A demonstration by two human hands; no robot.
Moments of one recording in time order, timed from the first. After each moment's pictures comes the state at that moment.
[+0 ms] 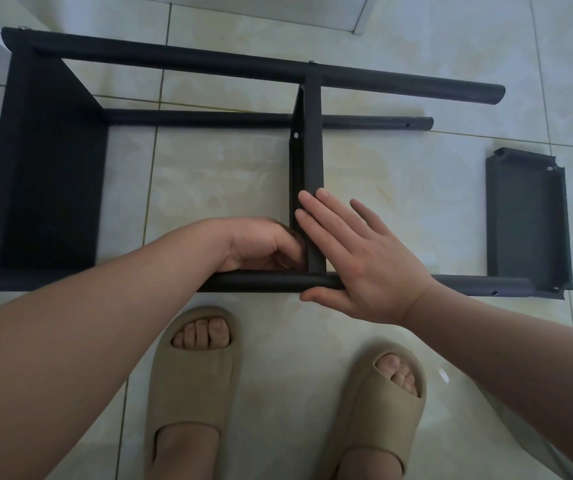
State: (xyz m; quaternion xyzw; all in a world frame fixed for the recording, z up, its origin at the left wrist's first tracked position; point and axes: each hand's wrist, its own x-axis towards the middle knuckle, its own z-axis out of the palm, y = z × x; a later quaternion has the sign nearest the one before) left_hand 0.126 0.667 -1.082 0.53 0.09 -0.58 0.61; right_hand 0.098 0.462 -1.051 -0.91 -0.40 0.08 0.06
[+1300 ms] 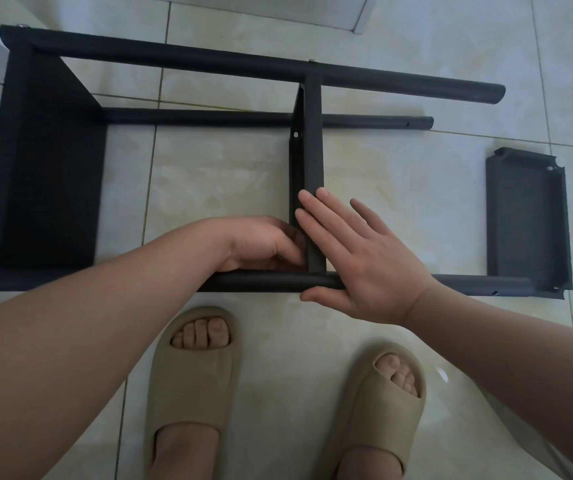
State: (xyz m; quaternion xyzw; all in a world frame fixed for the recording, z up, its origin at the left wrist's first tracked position) left_hand 0.125 0.667 -1.081 0.56 0.07 -0.56 0.61; right_hand 0.099 0.462 -1.052 -0.91 -0.40 0.07 0.07
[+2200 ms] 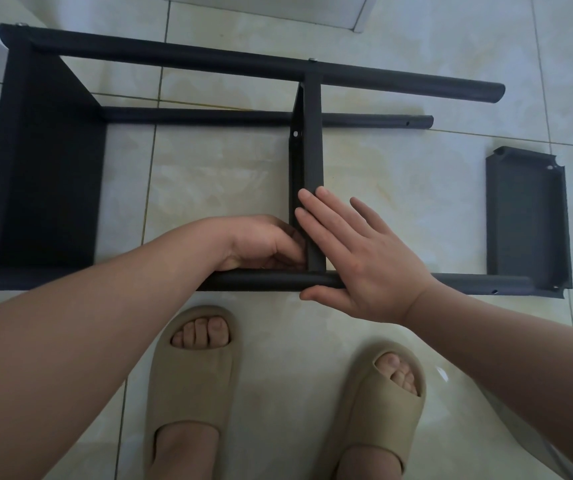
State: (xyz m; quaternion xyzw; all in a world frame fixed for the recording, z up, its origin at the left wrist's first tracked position) left_hand 0.125 0.667 -1.082 0.56 0.07 -0.55 0.62; right_hand 0.099 0.462 -1.051 -0.91 -0.40 0.07 0.07
